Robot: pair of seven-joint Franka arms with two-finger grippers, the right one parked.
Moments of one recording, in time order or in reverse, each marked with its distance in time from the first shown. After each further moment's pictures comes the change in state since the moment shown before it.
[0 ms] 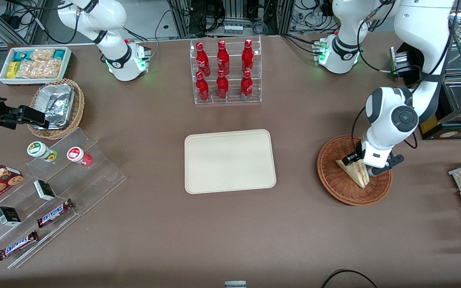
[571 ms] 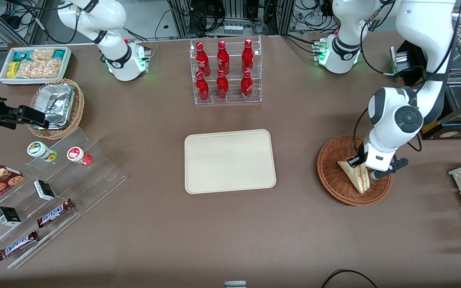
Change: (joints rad) arm -0.023 -0.011 -0.010 0.107 0.035 -0.109 0.001
